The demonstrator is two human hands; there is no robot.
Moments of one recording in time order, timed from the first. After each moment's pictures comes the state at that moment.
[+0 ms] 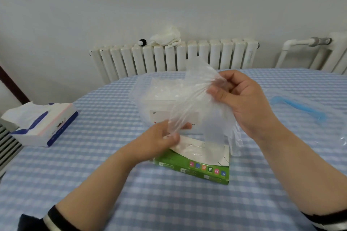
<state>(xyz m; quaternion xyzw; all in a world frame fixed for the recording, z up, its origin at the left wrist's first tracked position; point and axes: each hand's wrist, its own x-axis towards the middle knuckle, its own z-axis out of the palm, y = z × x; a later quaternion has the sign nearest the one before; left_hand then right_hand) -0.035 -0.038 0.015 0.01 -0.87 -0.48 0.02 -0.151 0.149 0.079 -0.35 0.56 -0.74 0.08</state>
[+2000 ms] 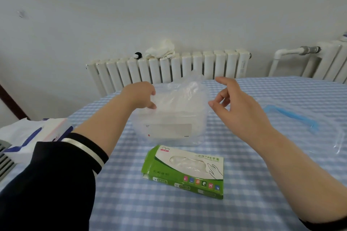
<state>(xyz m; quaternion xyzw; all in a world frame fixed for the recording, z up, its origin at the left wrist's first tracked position) -0.146 -0.109 0.103 0.17 -0.98 0.04 -0.04 -0.179 0.168 0.072 -0.34 0.85 -0.39 -0.12</state>
